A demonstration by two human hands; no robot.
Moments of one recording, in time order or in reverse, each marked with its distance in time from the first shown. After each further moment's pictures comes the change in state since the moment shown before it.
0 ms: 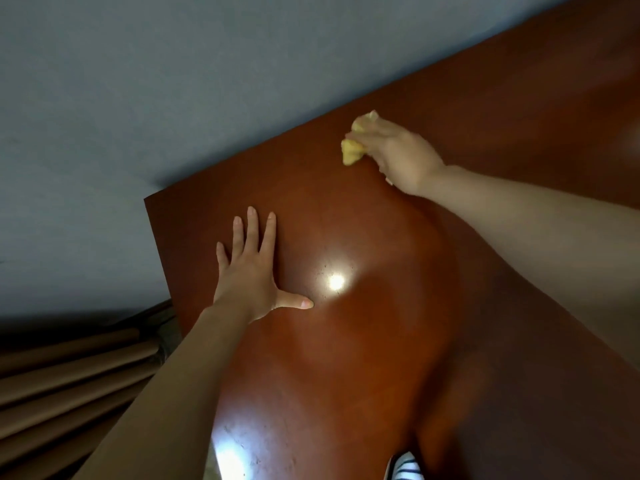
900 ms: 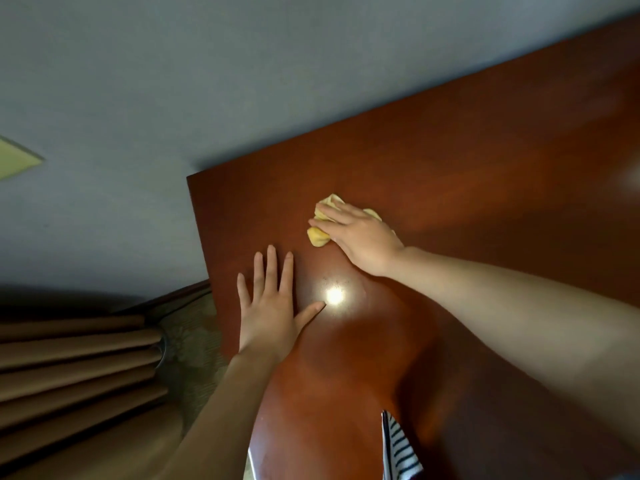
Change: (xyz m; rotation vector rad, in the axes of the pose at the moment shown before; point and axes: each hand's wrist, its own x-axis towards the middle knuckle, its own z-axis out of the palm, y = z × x) left_hand -0.083 0.000 0.060 0.037 0.205 -0.065; right_hand -0.070 -0.119 0.049 -0.039 -0.146 -0.144
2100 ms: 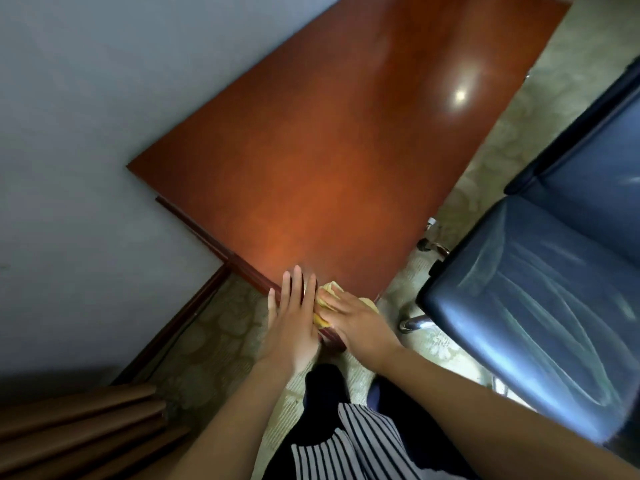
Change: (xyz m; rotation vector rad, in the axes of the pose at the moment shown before) left_hand -0.224 -0.085 0.088 0.003 -0.067 0.677; right_hand -0.255 -0.339 0.147 0.194 0.207 0.566
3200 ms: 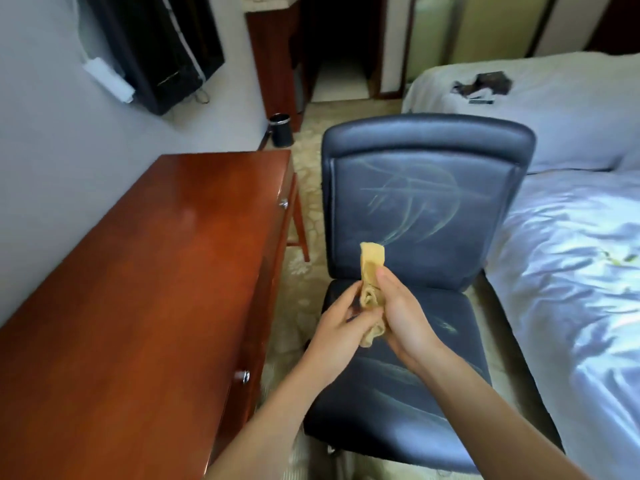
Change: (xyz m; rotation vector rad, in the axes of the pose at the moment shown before) left_hand 0.081 0.416 -0.097 -1.062 -0.458 0.600; right_hand -0.205 0.172 -0.275 1.386 1.129 0.524
